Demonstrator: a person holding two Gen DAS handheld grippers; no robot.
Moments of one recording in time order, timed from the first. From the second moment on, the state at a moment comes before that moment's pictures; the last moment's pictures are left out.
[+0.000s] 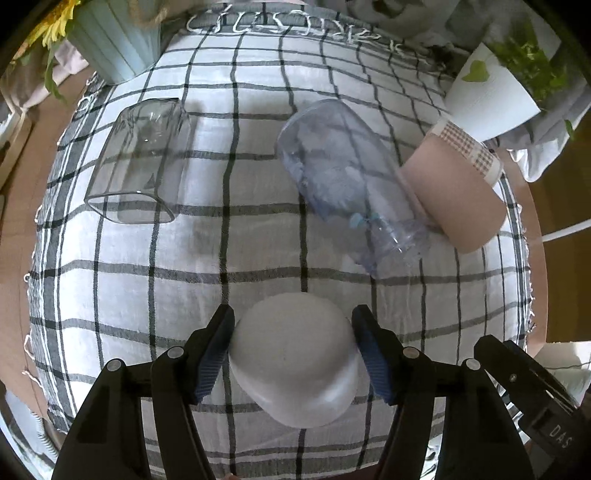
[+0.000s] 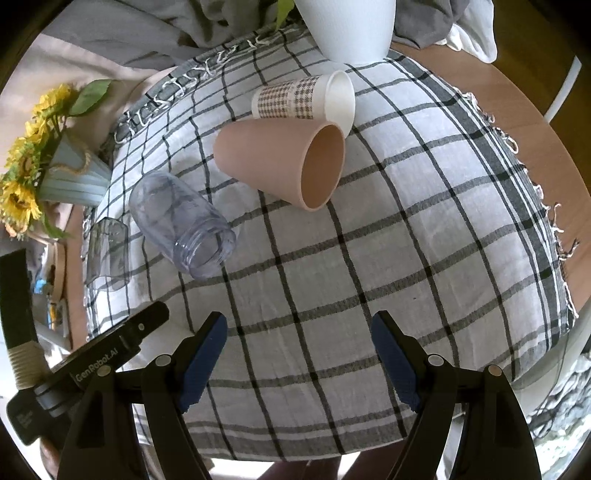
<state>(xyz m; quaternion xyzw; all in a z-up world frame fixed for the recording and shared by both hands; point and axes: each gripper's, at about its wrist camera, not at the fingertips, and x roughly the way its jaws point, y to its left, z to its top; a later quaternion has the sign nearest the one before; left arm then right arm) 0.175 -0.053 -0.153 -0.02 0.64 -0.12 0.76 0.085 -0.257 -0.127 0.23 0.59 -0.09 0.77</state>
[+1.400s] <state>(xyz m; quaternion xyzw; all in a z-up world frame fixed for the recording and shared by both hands) 0.109 -0.058 -0.098 -0.05 0.55 -0.05 0.83 0.050 -0.281 -0.075 0.16 0.52 -0.06 0.84</state>
